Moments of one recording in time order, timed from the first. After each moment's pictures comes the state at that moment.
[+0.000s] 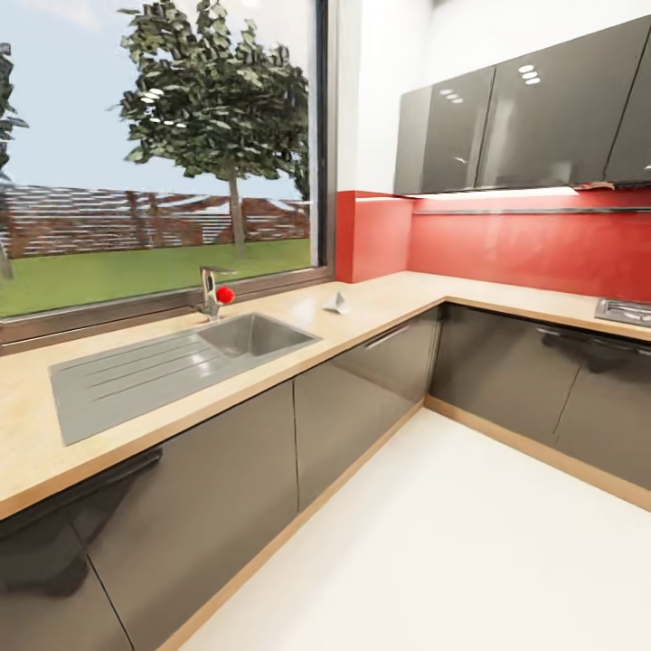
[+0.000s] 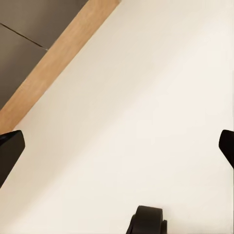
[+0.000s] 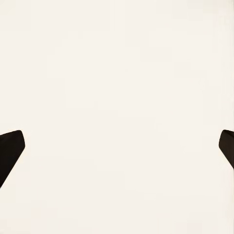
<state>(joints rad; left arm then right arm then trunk) -0.37 -0.14 -0.97 0.04 0.86 -0.10 0.40 -0.26 -0.14 -0.99 -0.38 1.00 -0.28 0.37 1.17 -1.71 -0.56</state>
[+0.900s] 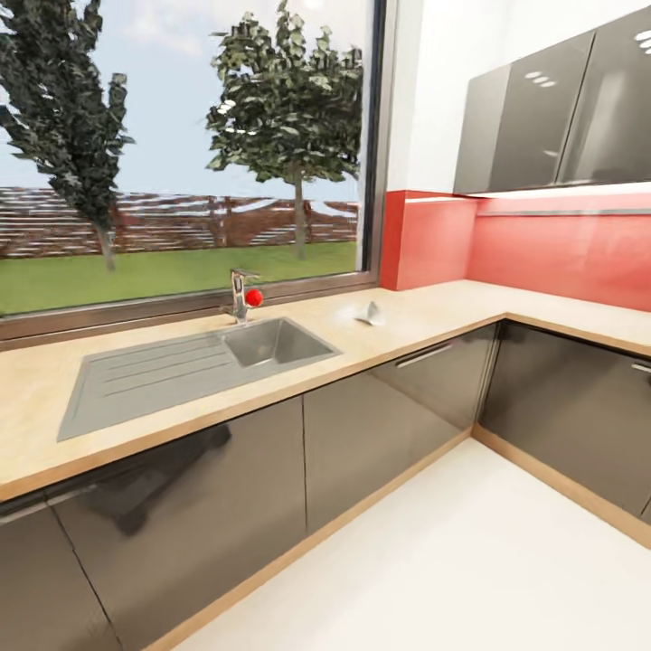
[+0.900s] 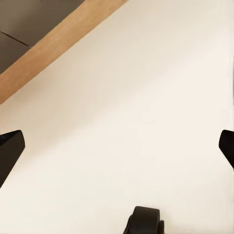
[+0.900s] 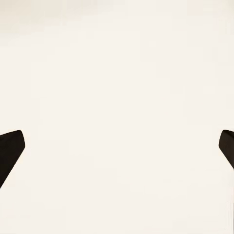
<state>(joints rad) -0.37 -0.14 -0.97 0.04 0.86 -0.10 0.40 -0.26 -0.14 -0.99 -0.38 1.00 -0.28 0.37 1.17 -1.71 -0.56</state>
